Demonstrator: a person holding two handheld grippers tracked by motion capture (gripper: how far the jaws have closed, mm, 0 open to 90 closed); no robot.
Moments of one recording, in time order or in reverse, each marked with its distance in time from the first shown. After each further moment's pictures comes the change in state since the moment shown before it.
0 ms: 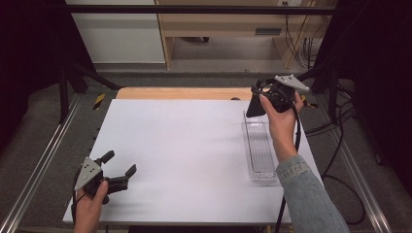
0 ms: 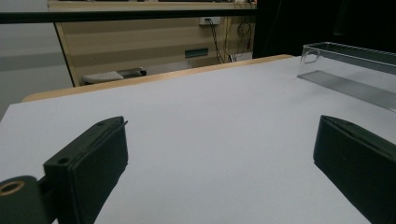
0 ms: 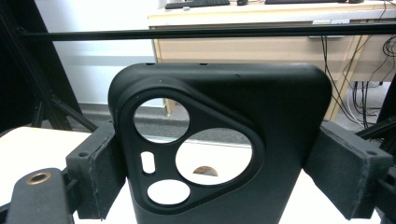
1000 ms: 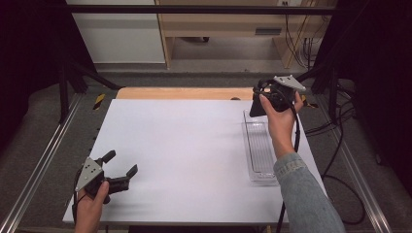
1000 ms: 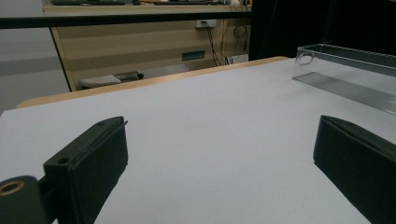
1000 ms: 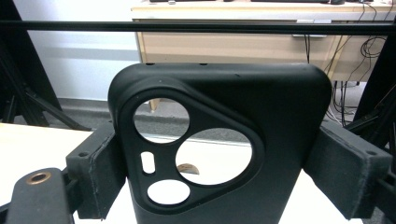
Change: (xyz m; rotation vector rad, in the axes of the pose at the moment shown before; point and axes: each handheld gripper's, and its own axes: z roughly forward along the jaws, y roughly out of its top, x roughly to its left) left arm -0.004 0.002 0.001 -0.008 -0.013 0.010; right arm -0.007 -0.008 0.015 0.012 -0.062 -0.035
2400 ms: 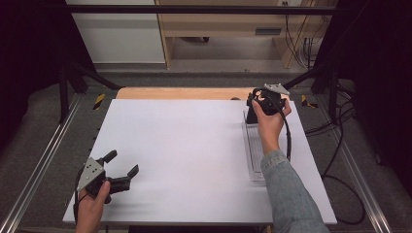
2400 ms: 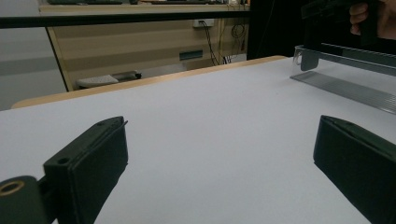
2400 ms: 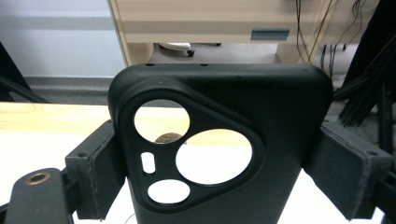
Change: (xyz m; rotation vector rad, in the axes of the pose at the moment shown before) left arm -0.001 -0.001 0.003 0.002 -0.011 0.003; right arm 0.001 -0.047 0.051 0.119 -0.079 0.036
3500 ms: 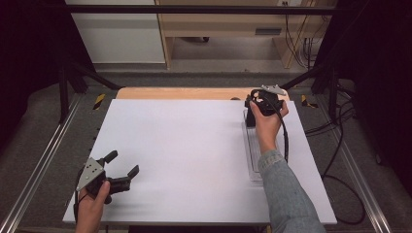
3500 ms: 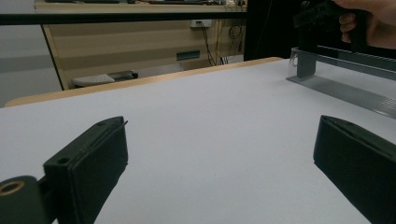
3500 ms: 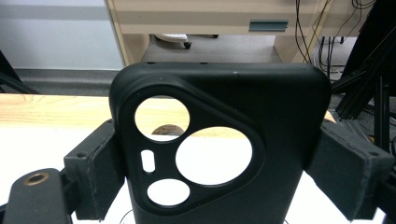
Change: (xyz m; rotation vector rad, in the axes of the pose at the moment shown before) left arm 0.000 0.000 0.000 -0.005 -0.010 -0.016; right arm 0.004 -0.007 0.010 0.027 -0.019 -0.013
